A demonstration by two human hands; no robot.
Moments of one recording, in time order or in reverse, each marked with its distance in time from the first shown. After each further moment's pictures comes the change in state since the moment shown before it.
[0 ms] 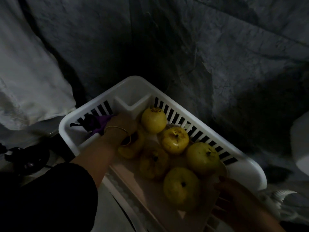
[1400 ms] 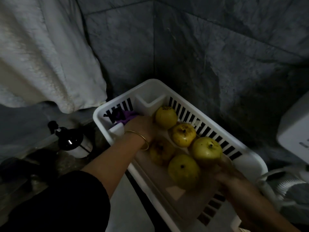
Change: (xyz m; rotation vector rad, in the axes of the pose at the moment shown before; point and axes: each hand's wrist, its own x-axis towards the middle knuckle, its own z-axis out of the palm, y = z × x) left_hand -0.080 0.003 -0.006 -0.021 0.156 0.135; right_hand -0.002 0.014 -0.007 -0.373 -0.186 -0.340
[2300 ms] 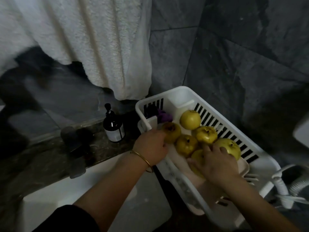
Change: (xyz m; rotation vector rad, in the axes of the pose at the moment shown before) left_hand -0.133 -0.054 0.008 -0.204 0.178 0.111; right_hand -0.006 -0.009 0.082 -1.628 0.171 -0.450
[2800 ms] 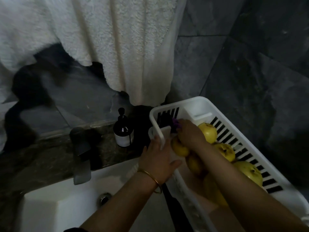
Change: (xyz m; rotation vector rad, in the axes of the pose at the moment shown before) left_hand 0.009 -0.028 0.024 -0.031 -0.027 -0.158; right_hand 0.151 -0.090 -0.015 0.377 0.010 -0.283
